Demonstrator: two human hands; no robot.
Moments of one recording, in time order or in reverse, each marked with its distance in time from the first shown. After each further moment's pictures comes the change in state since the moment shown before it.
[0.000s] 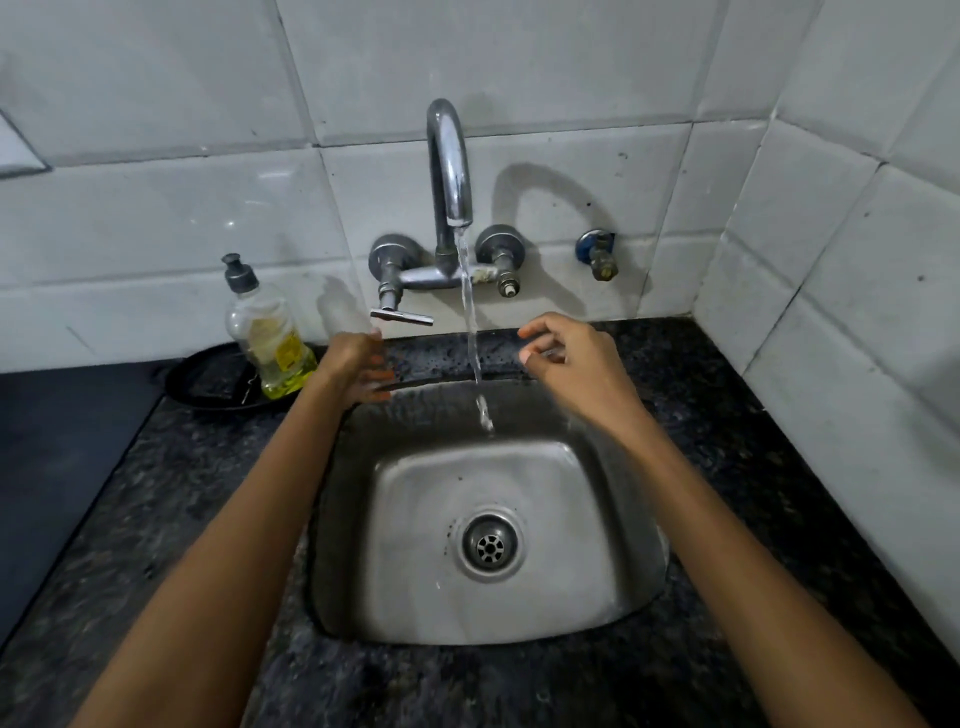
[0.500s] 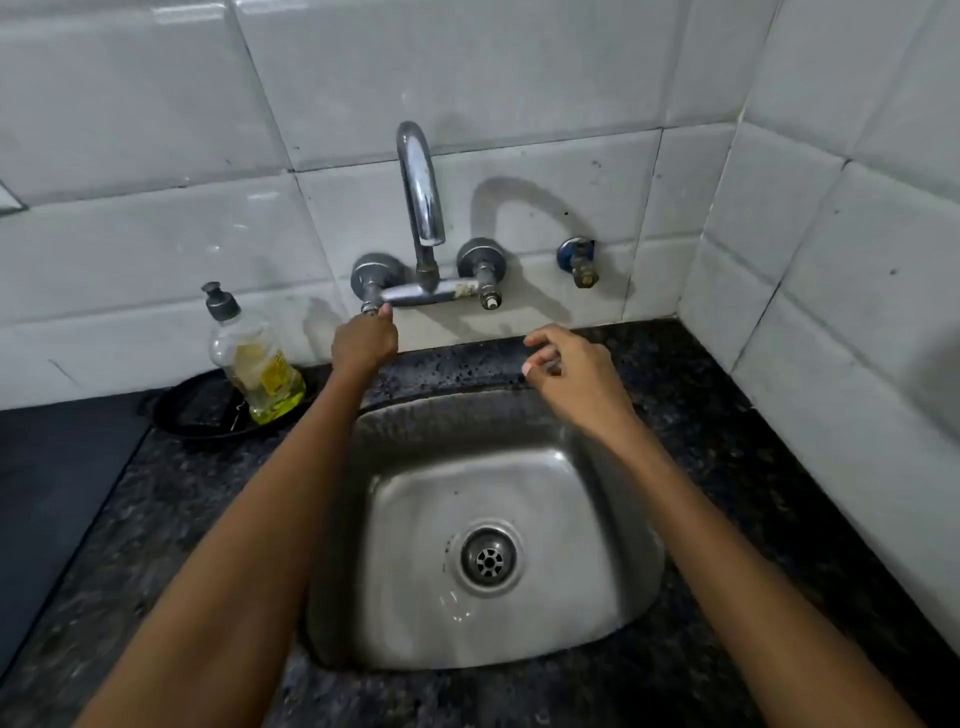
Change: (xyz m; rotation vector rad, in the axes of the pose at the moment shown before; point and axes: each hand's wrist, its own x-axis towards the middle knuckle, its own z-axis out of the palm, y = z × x) left_hand 0.009 0.033 0.039 0.773 0.369 0.243; right_hand 0.001 0.016 -0.007 -0.052 0.035 0.055
